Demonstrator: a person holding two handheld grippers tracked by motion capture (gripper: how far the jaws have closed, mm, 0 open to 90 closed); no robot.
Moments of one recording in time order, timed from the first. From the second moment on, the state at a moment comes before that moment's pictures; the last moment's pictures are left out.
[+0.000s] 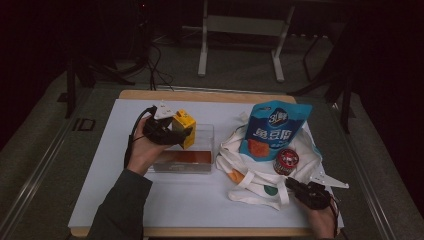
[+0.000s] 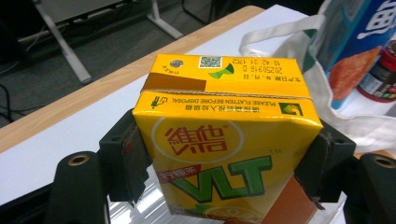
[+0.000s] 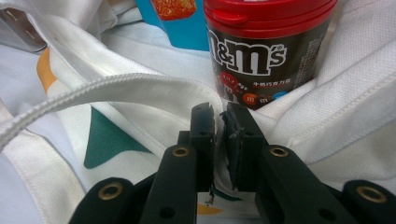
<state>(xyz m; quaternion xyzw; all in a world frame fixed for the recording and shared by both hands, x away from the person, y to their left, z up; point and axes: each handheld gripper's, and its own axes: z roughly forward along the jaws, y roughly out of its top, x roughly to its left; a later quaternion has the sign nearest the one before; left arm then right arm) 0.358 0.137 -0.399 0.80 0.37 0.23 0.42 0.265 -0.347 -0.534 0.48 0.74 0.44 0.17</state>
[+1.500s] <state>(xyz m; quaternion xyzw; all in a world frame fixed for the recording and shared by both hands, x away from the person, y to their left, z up) 0.372 0.208 -0.455 0.75 0.50 0.24 0.36 0.265 -0.346 -0.534 0.48 0.74 0.44 0.17</state>
